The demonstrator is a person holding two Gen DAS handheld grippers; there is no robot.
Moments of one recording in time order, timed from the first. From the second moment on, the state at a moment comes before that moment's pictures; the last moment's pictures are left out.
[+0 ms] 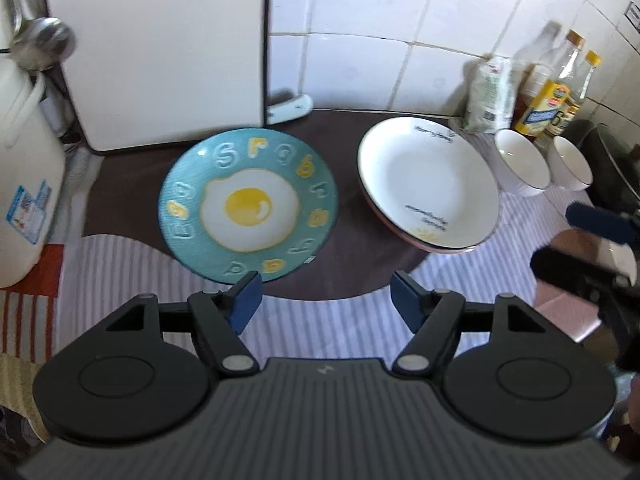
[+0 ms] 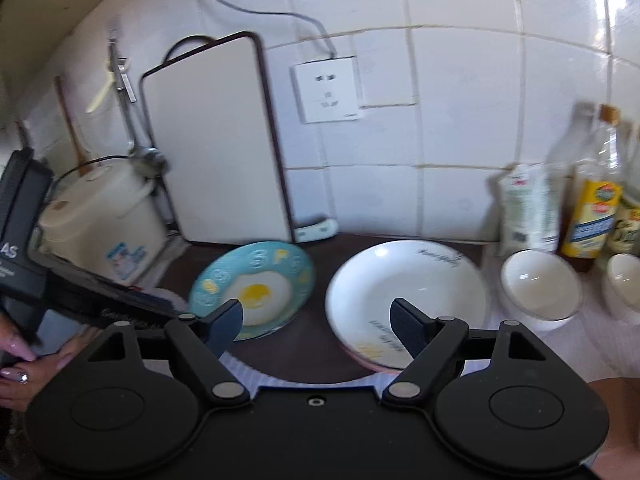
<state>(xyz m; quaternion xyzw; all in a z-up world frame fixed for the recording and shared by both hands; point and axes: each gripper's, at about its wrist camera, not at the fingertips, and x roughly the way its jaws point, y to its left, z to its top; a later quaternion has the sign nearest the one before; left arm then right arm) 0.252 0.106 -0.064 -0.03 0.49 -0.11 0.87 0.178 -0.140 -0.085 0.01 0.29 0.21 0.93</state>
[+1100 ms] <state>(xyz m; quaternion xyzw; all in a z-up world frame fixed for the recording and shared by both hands) 0.361 0.211 -0.184 -0.05 0.47 -0.03 0.88 0.264 -0.042 -0.236 0.18 0.30 0.26 0.90</state>
